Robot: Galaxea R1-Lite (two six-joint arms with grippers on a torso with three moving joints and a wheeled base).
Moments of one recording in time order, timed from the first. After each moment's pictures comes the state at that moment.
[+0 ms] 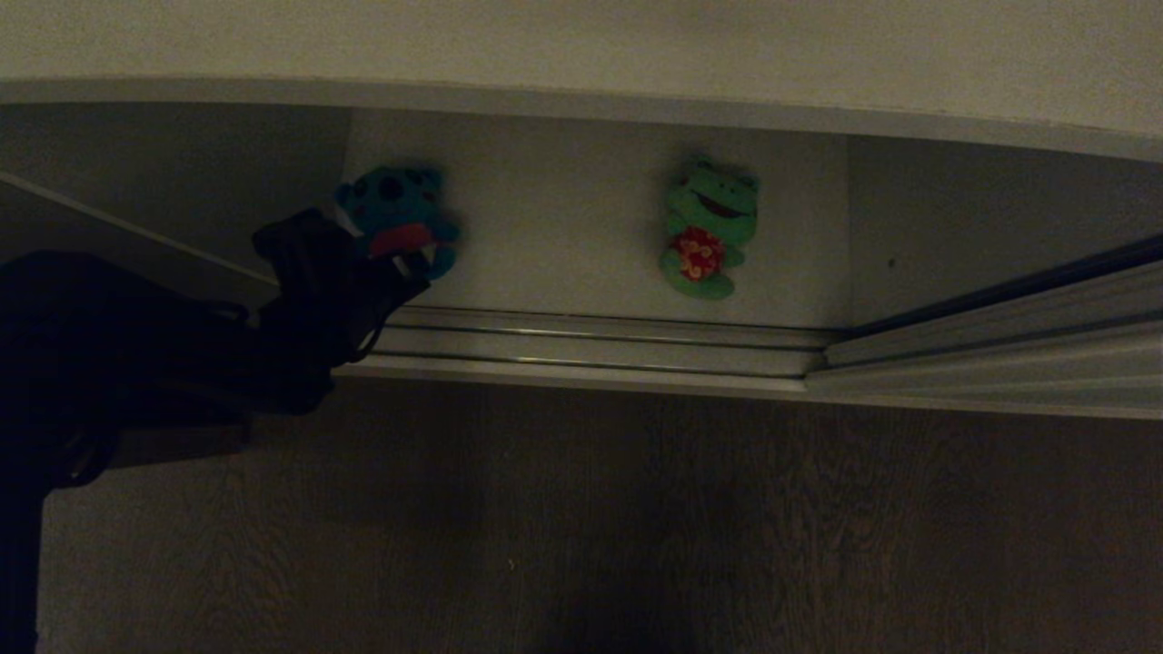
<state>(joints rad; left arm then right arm) -0.11 2.16 -1.35 -0.90 0.15 -0.34 0.00 0.00 0.00 -0.01 0.00 0.00</state>
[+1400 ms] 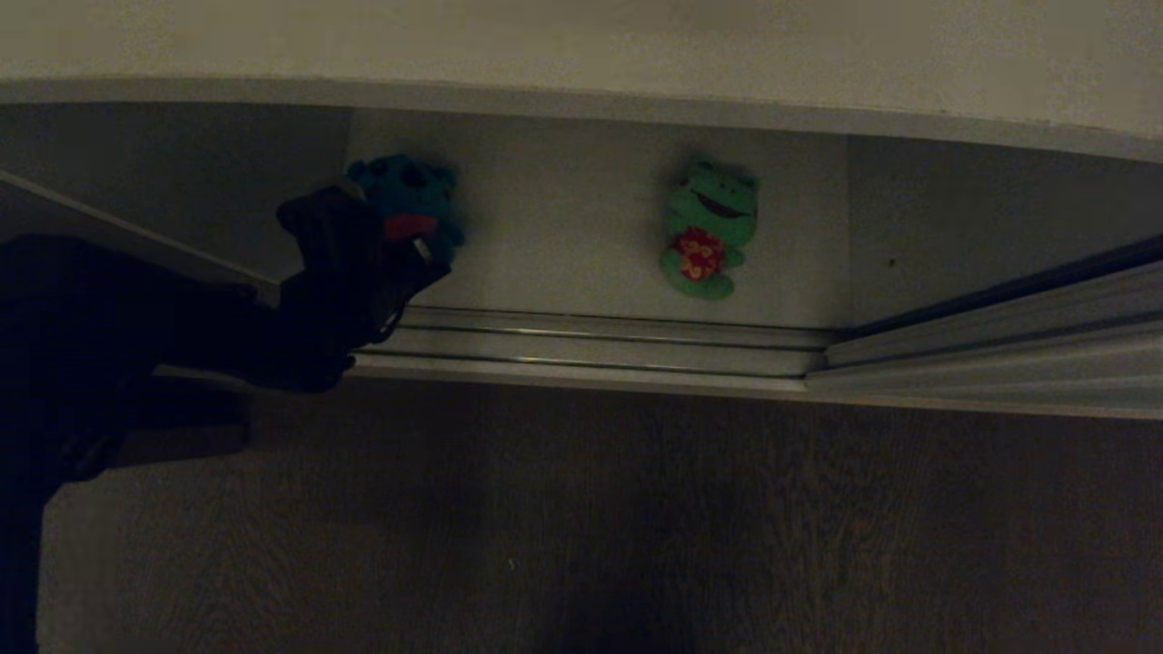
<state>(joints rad) -0.18 2.11 -1.41 -0.75 0.21 -0.34 0.00 0.00 0.00 -0.01 0.00 0.00</state>
